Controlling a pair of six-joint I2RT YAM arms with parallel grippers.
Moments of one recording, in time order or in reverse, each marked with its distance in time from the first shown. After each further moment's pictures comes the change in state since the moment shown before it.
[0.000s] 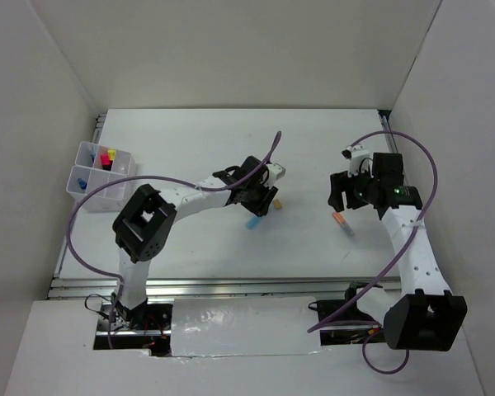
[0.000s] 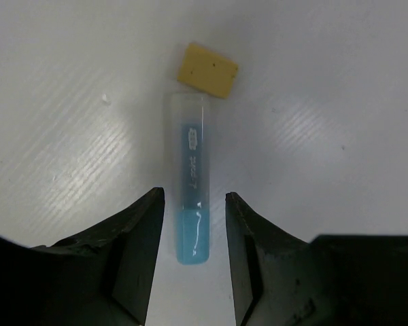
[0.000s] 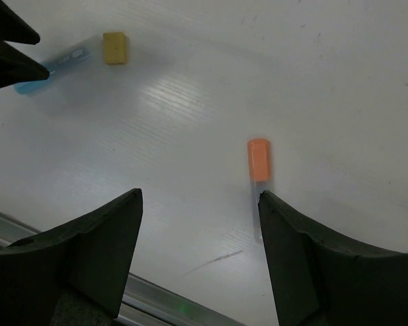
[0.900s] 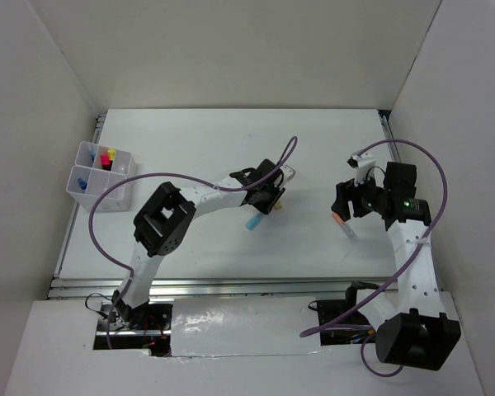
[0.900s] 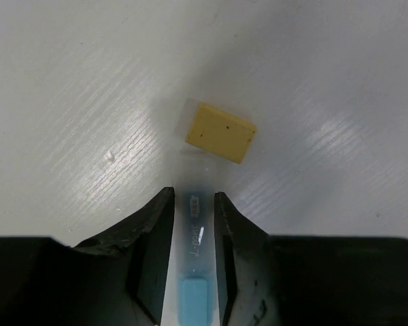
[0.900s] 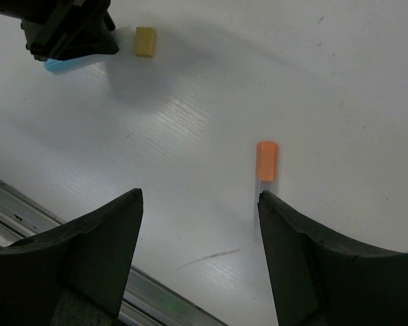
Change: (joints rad) left arm -0.047 0.183 0.190 -0.040 -0.157 0.005; right arm -0.122 -0.130 -0.052 -0.051 -0.179 -0.161
